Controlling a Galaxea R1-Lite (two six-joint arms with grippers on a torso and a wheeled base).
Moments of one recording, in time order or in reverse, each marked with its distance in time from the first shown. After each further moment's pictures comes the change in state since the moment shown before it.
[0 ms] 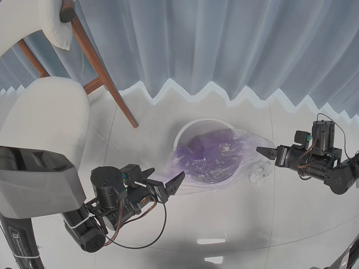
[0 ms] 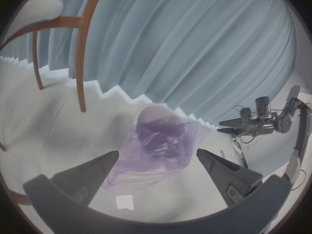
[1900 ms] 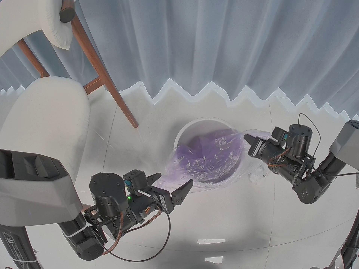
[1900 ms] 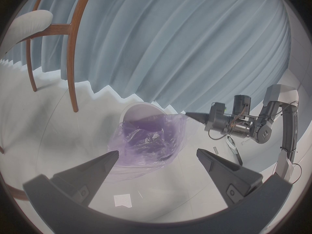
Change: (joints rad) left arm -0.079 -0.062 0.057 0.001 0.011 0.010; right arm 0.136 0.279 -0.077 -0.482 -0.120 0.140
